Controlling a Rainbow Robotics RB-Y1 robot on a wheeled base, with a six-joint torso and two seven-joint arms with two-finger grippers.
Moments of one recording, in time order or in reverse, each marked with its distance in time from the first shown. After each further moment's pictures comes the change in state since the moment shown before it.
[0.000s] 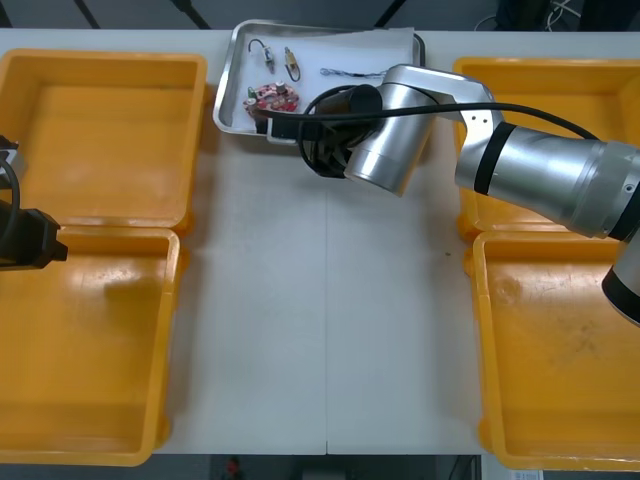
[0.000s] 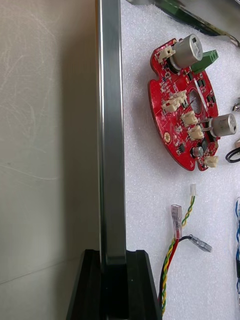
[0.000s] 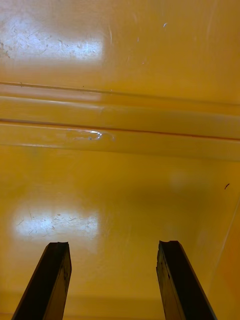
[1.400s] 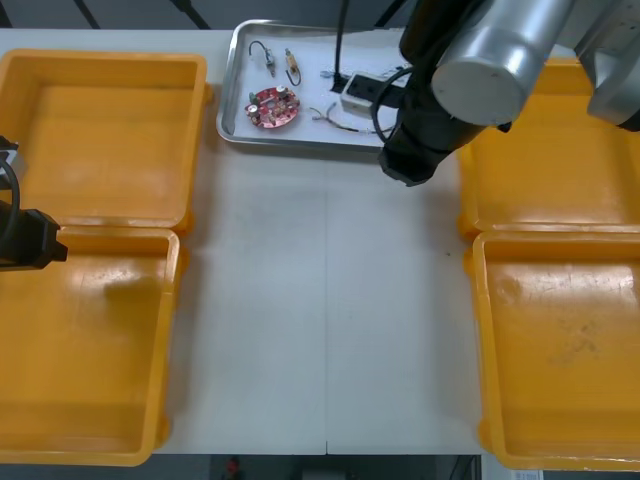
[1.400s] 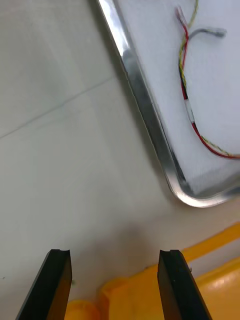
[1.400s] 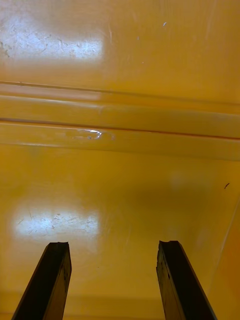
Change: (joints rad) right arm -0.015 -0.350 -0.200 -0.500 -0.455 0.661 -0.308; left arm 0.001 0.000 0.000 0.000 0.001 0.000 0.000
